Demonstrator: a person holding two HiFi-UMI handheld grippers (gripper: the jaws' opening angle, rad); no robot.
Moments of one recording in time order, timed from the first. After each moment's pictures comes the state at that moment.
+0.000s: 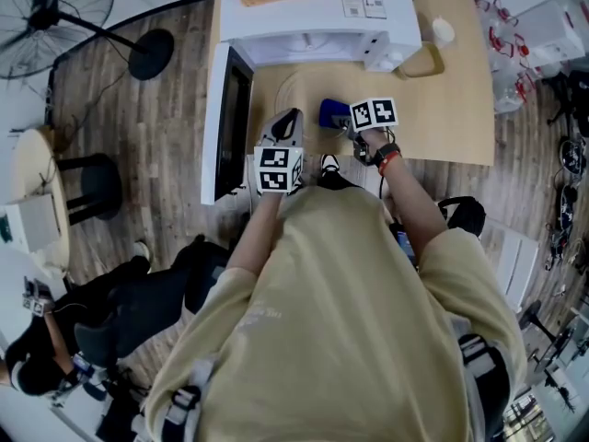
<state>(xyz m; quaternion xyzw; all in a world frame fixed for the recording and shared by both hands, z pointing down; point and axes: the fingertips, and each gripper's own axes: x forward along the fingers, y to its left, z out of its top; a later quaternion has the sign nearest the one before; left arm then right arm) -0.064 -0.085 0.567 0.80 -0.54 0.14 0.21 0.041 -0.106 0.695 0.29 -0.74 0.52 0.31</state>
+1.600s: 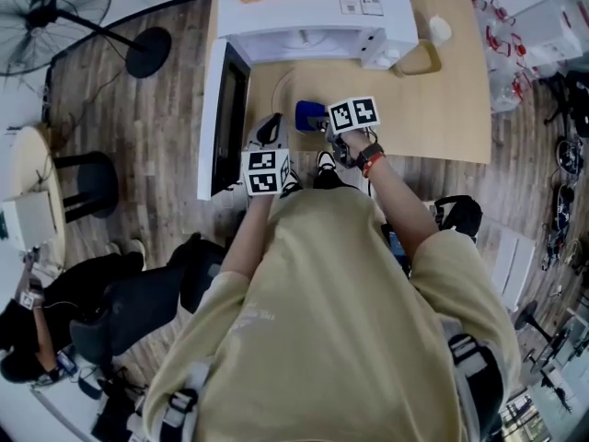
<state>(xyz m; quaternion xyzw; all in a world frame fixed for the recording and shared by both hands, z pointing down) -0.096 -0.062 0.585 0.76 -0.58 0.16 0.23 -0.019 -0.082 0.668 0.23 -0.77 0.52 0.28</state>
